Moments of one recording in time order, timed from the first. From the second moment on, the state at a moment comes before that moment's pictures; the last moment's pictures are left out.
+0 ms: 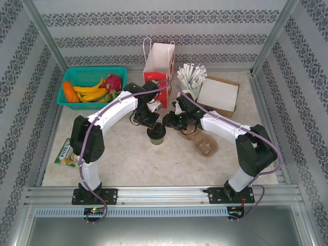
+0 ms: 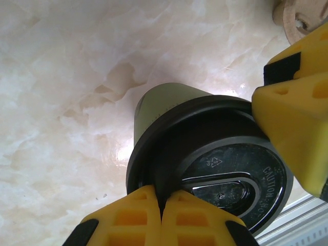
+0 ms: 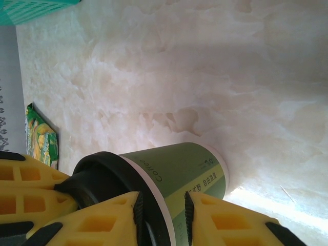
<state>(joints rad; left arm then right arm) -0.55 1.91 1.70 -1.26 0.22 -0.17 0.57 1.65 1.09 -0.38 -0.44 0.76</state>
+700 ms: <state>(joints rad) -0.55 1.89 1.67 -1.24 0.22 -0.21 0.57 1.78 1.24 -0.42 -0.52 0.69</state>
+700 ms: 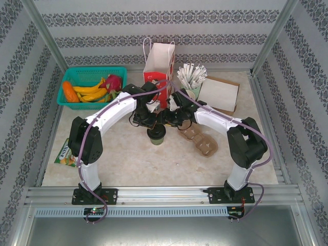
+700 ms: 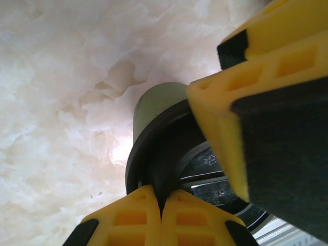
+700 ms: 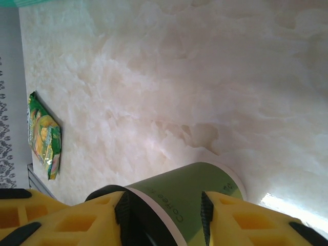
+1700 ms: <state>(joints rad) -0.58 1.88 1.68 -1.19 0.07 -0.45 0.57 1.44 0.93 -0.29 -0.32 0.58</state>
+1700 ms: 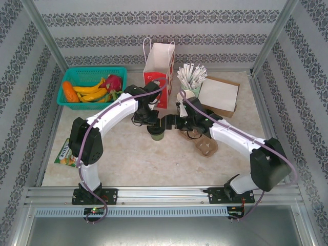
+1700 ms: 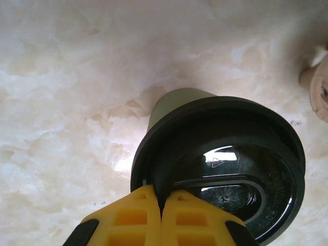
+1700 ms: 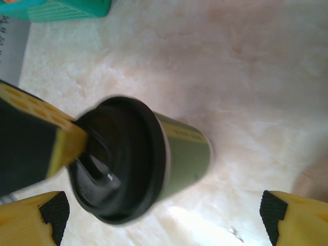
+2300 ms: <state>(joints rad) -0.58 1.93 1.74 -1.20 0.01 -0.56 0.64 1.50 0.83 -0.12 -0.28 0.55</state>
